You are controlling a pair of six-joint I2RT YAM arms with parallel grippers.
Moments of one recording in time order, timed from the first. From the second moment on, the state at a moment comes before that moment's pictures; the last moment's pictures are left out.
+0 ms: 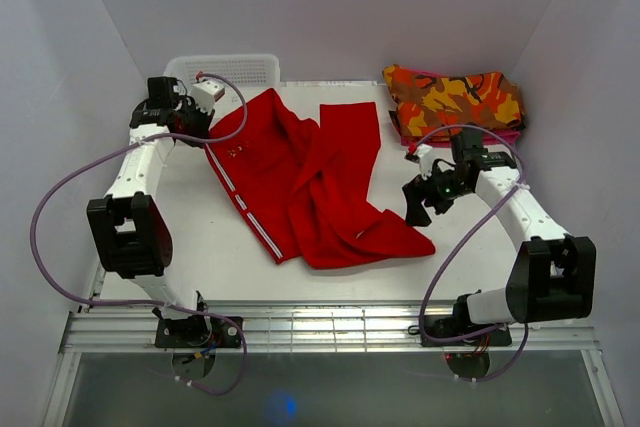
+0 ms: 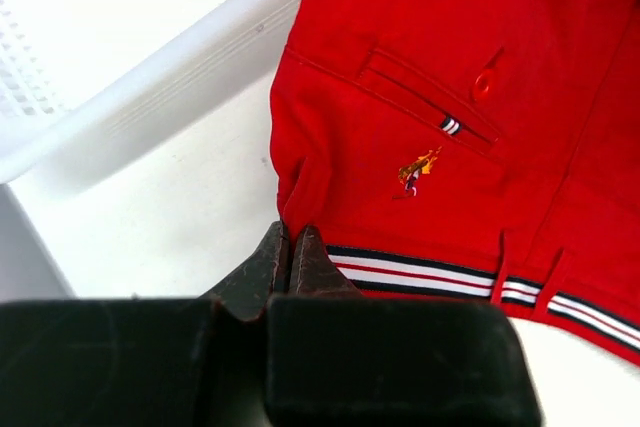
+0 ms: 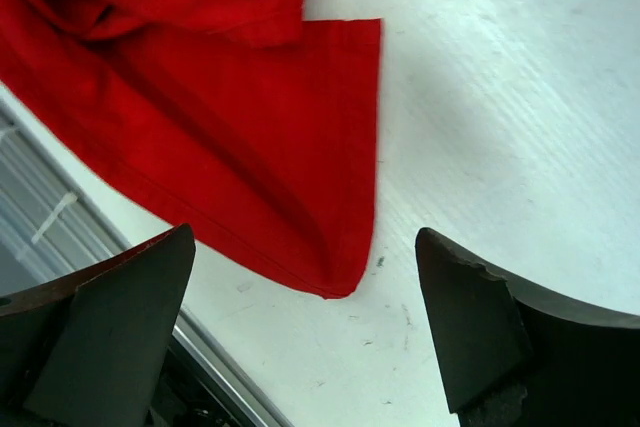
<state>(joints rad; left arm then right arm) 0.08 1.69 1.48 -0.62 0.31 0.53 0.11 1.37 1.02 -0.88 -0.58 -0.57</state>
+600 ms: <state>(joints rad) 0.12 1.68 1.51 -0.75 0.31 0.58 0.66 1.38 0.86 -0.73 -0.35 -0.64</state>
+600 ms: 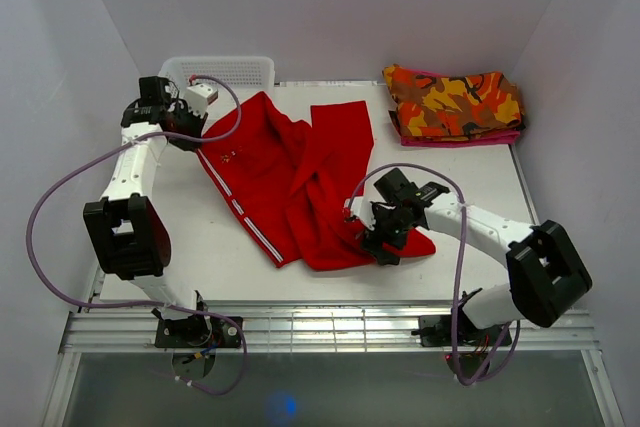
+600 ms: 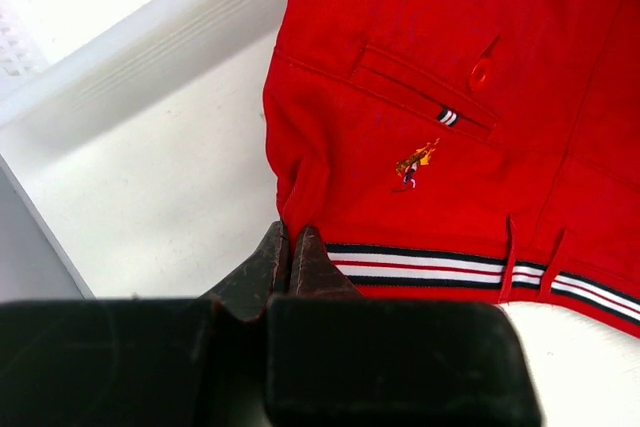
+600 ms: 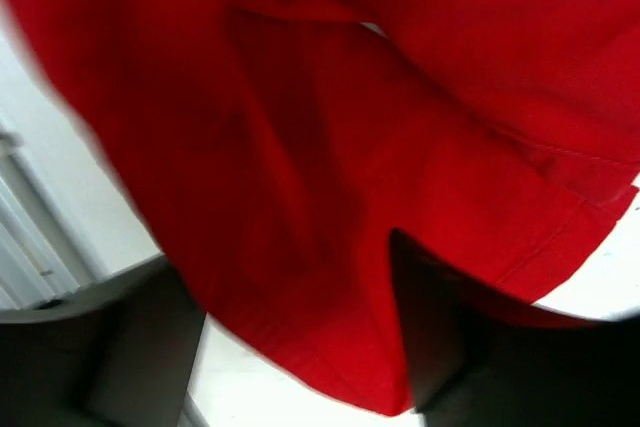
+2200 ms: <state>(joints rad) 0.39 0.95 0.88 -1.28 0.63 1.51 -0.04 1.58 1.47 -0.90 -0.53 -0.87</state>
